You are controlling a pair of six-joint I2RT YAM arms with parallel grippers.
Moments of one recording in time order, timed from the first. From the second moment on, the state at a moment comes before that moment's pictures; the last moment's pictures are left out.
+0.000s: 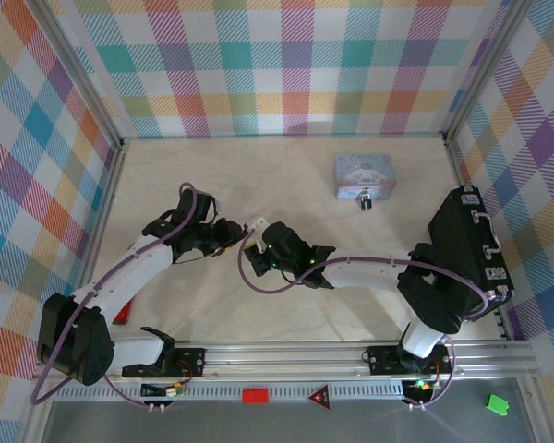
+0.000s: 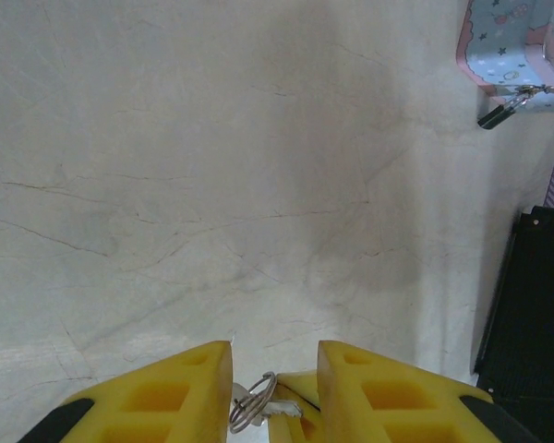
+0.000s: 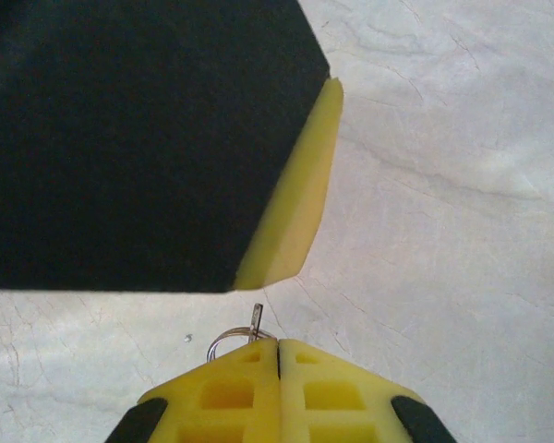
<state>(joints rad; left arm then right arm) -0.41 1.26 0.90 -0.56 0.34 -0.86 1.03 1.66 0.95 0.16 0.06 0.20</state>
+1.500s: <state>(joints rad) -0.44 1.21 0.88 -0.39 0.25 -0.78 0.78 1.58 0.81 0.16 -0.21 0.79</state>
